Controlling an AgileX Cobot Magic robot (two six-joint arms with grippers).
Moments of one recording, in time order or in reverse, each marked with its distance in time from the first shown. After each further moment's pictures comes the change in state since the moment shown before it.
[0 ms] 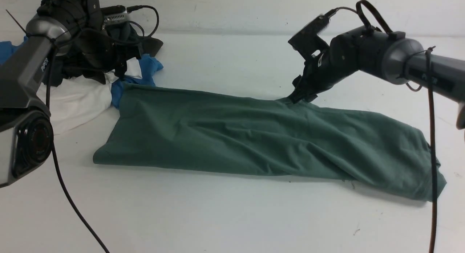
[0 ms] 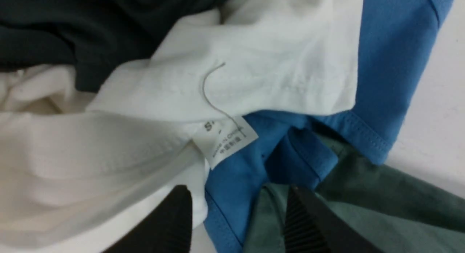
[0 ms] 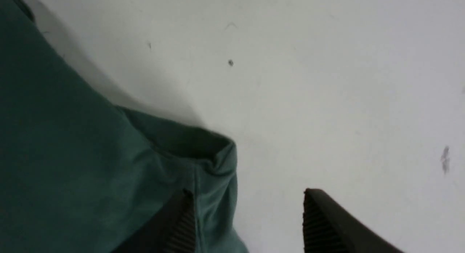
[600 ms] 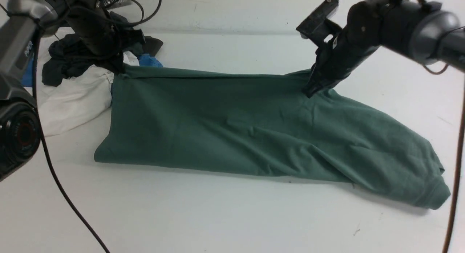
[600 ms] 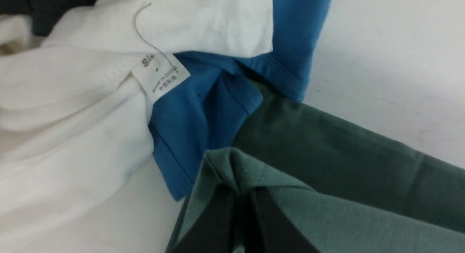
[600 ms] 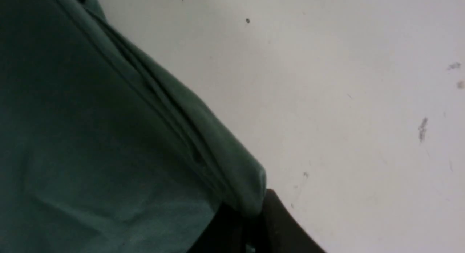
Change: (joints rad) right arm 0.001 -0.075 0.012 0.037 0.090 -0.147; left arm -0.007 -0.069 0.016 -0.104 0.077 0.026
